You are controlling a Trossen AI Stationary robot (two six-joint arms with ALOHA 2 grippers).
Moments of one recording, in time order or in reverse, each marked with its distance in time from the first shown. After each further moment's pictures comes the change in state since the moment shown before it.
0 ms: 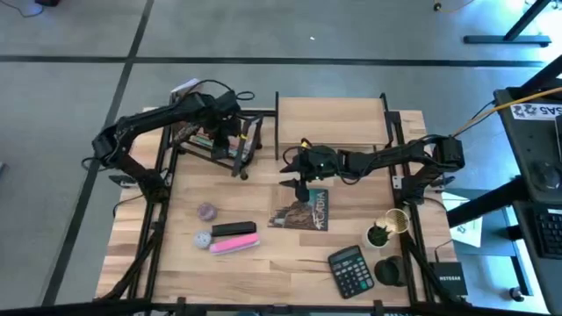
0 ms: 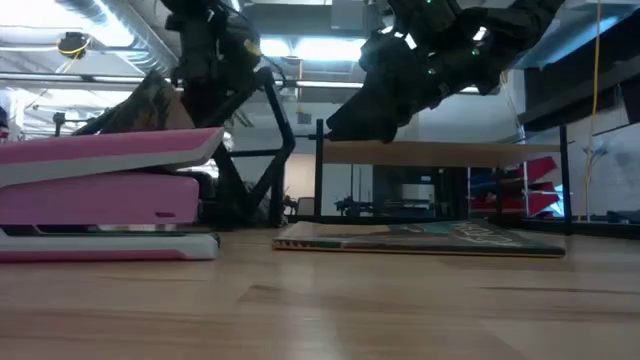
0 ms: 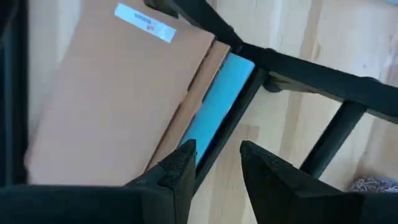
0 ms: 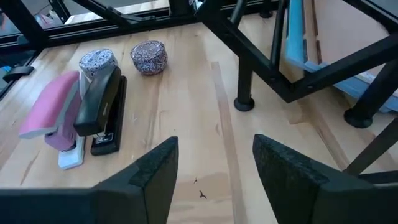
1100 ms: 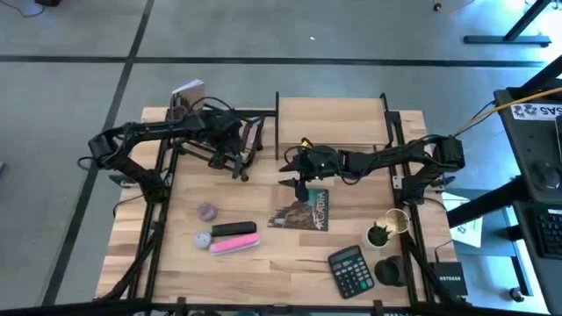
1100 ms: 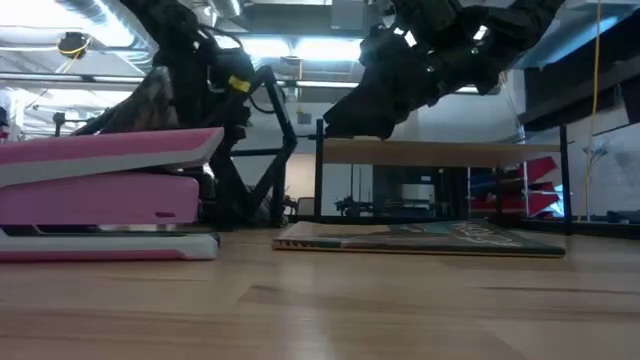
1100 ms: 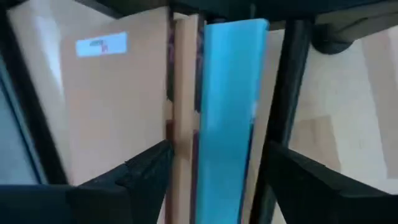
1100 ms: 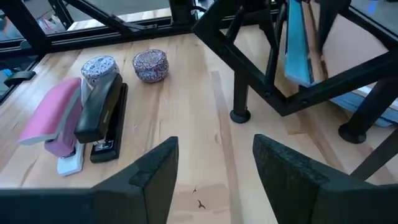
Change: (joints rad) left arm -0.085 -0.006 -0.329 0.455 -0.164 0.410; right arm -0.001 0.000 0.000 0.033 0.004 -0.017
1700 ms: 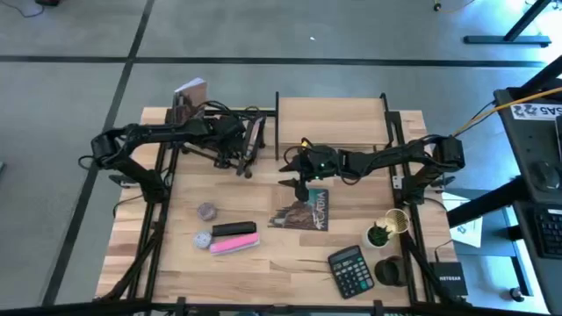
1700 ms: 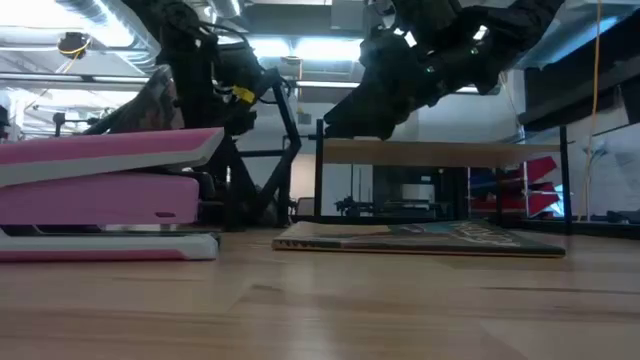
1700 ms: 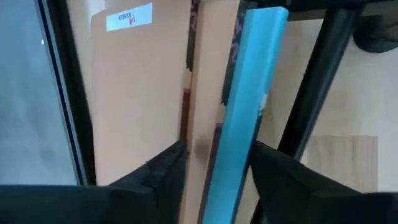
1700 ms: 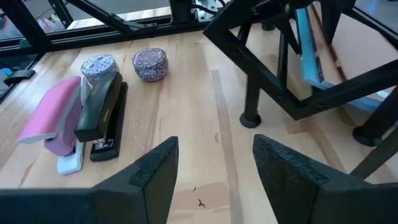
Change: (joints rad) left arm -0.021 0.004 -0.008 0.063 -0.196 -0.194; right arm 0.000 0.000 0.000 -0.005 0.000 0.000
